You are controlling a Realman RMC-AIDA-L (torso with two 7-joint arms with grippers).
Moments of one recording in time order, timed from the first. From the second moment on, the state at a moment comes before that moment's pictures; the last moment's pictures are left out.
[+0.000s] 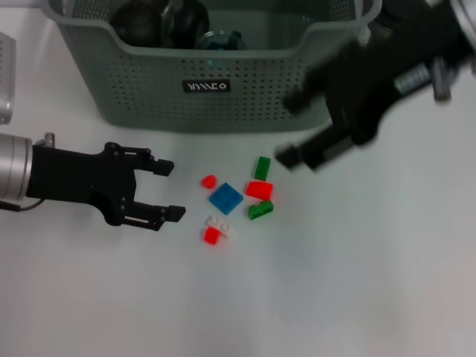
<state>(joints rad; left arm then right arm) -0.48 -2.12 0.72 0.94 2.27 1.72 -1.39 0.77 2.08 -1.20 -1.53 -2.17 -1.91 2.31</state>
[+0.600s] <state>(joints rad) -0.48 -2.12 0.72 0.93 2.27 1.72 -1.39 0.93 2.10 -1.39 -0.96 -2.43 -1.63 2.35</state>
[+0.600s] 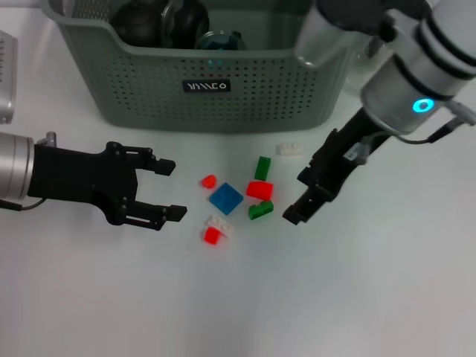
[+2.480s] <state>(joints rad) -0.48 -2.12 0.71 0.93 2.27 1.71 -1.39 1.05 2.12 -1.80 -0.70 -2.33 -1.13 2.67</state>
